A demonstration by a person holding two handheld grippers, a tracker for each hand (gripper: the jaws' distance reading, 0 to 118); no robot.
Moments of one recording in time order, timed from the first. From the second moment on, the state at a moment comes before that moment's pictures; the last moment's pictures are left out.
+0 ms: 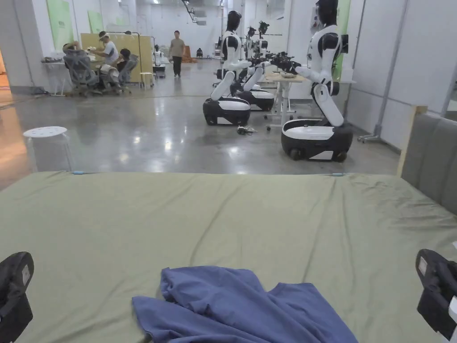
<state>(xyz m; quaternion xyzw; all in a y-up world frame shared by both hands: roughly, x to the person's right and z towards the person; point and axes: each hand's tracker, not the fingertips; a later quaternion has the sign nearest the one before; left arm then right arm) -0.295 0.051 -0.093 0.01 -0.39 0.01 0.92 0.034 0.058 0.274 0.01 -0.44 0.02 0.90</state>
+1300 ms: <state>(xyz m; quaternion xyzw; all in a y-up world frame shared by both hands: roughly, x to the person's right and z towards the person) -0.054 -0.123 -0.299 -0.46 -0.44 -0.11 0.76 0.083 0.059 0.227 -0.01 -0.40 0.00 0.92</state>
